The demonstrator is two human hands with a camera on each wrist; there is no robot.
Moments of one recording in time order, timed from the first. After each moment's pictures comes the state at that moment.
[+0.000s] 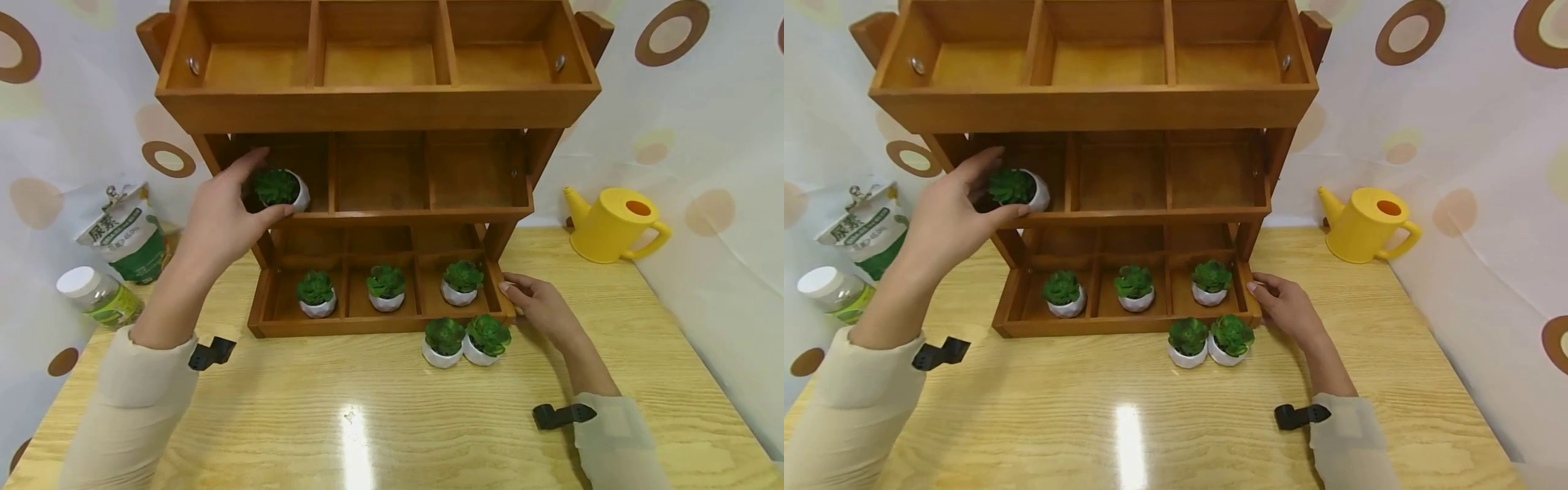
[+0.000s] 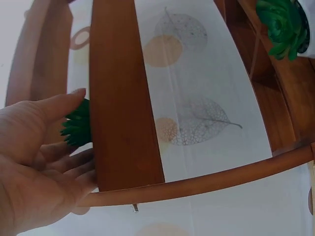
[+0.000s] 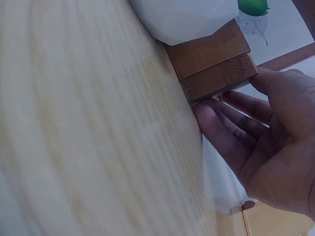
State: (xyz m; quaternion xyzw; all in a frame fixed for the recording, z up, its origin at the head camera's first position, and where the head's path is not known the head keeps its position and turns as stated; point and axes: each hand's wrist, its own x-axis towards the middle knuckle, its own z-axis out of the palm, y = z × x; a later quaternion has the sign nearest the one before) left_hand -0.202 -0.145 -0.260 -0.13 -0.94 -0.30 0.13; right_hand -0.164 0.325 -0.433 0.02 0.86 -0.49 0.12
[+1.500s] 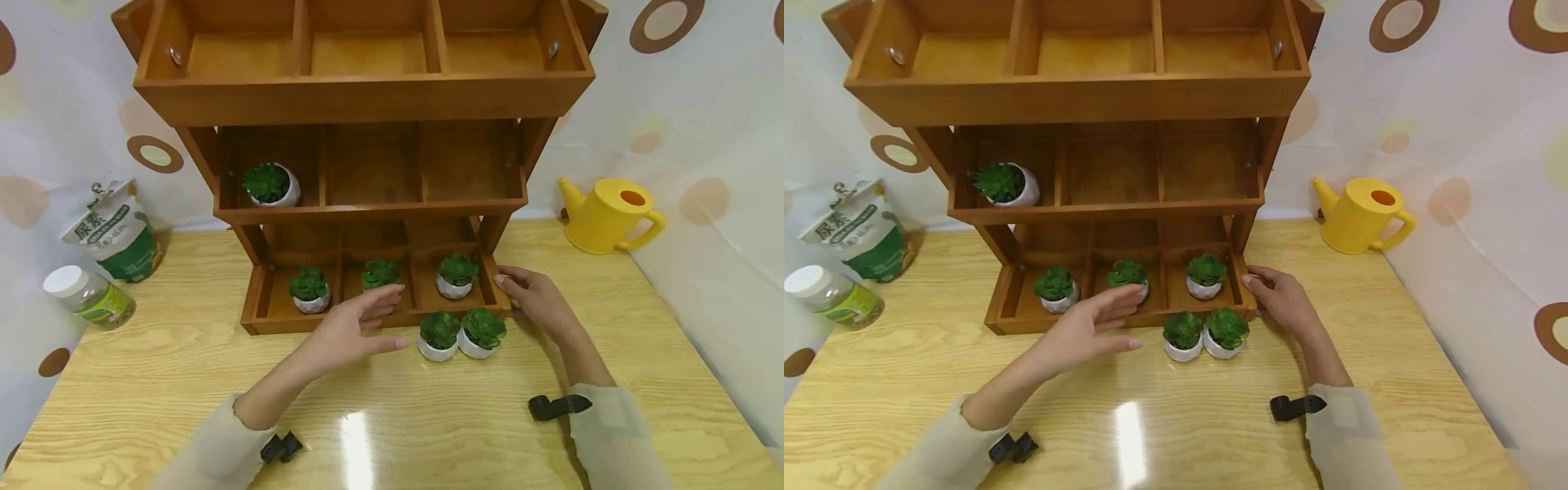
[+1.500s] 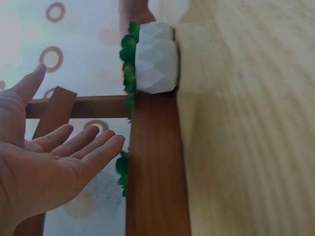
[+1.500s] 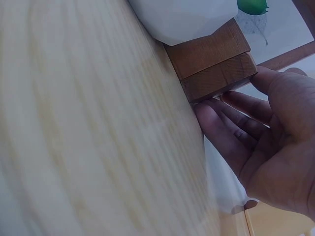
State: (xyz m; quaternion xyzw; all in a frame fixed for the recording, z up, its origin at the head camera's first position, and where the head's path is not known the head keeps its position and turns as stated) left_hand -0.130 -0.040 -0.388 -0.24 -0.80 -0.51 -0.20; right_hand -0.164 0.327 -0.434 0.02 0.87 -0.48 0.11
